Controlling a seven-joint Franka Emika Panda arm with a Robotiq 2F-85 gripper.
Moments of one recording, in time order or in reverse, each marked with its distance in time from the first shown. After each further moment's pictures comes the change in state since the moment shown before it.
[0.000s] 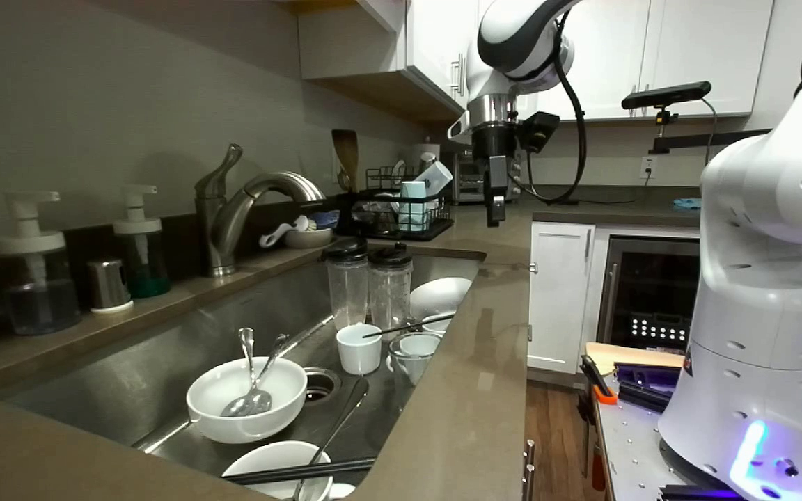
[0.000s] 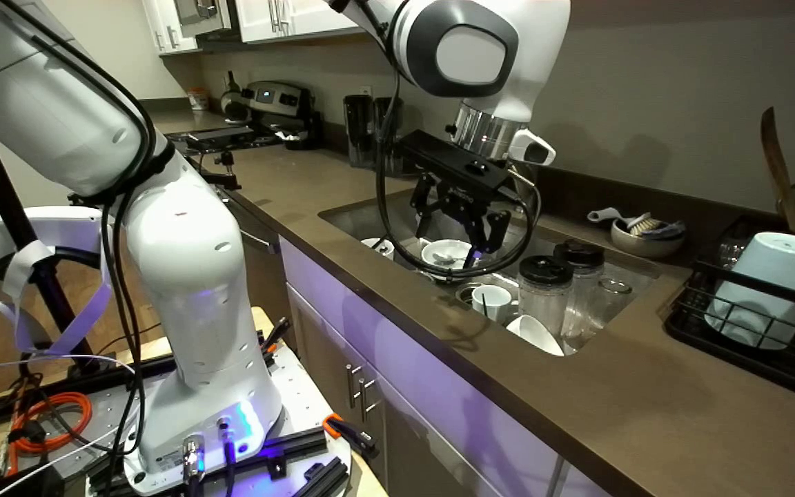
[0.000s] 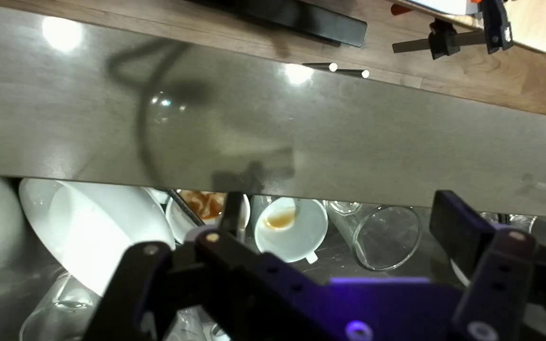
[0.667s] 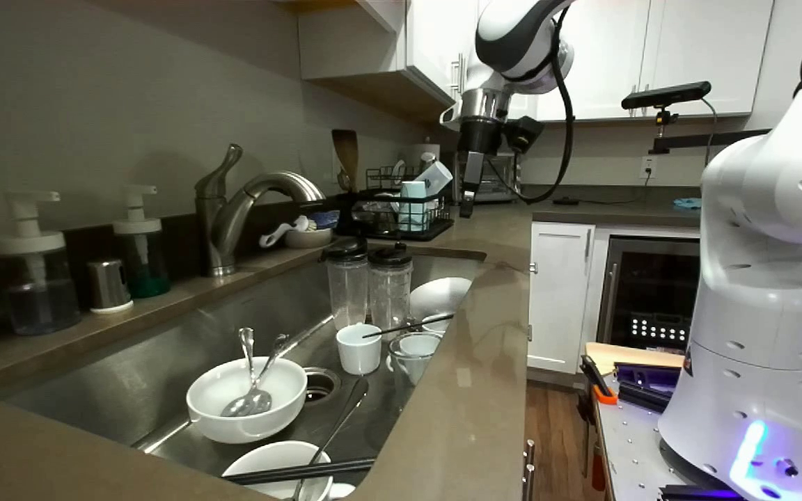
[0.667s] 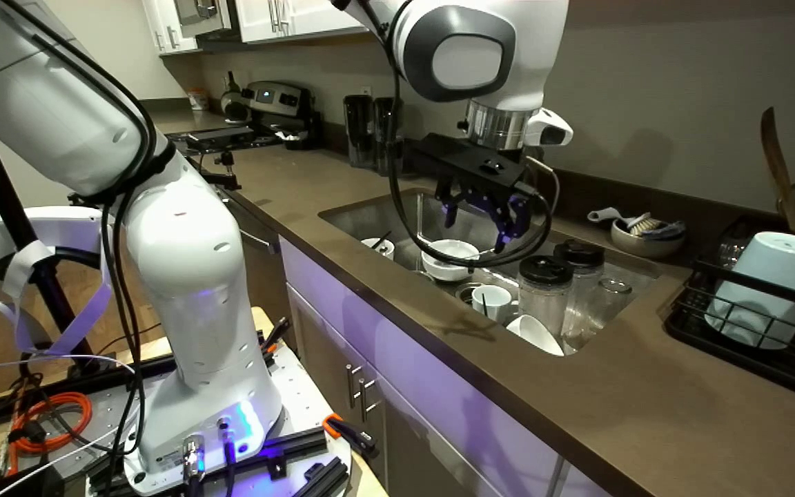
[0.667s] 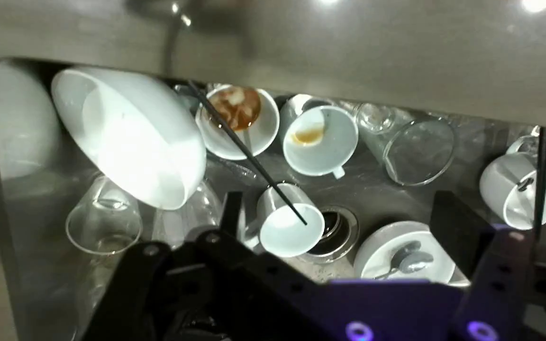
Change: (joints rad) arm -0.007 0.005 0.013 -0.011 0.082 0.223 -0.039
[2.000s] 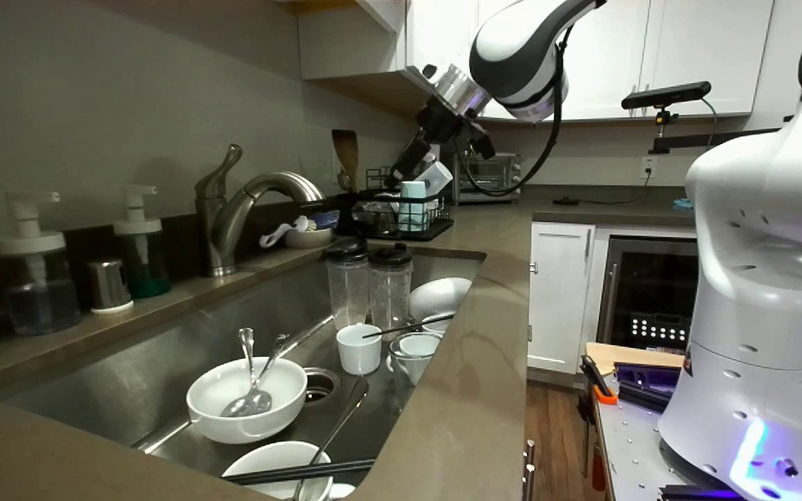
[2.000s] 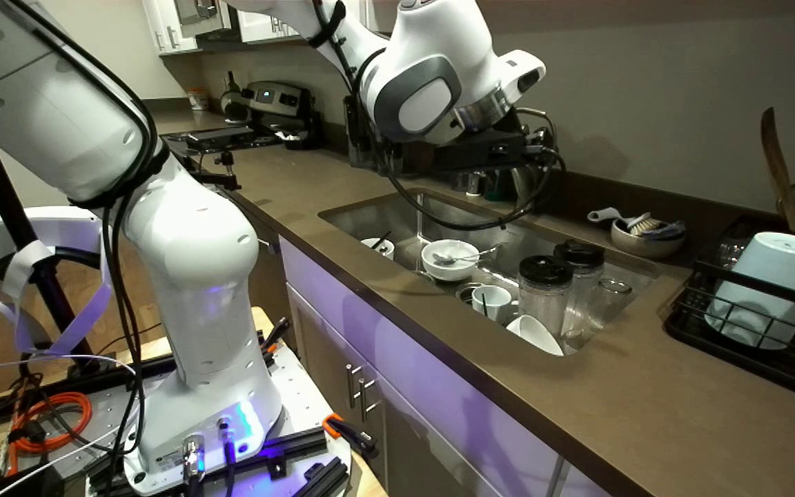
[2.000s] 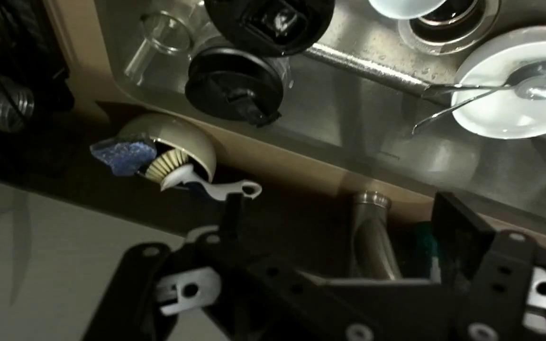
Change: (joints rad) arm 0.193 -0.017 0.012 -0.160 0.038 0.856 -0.079
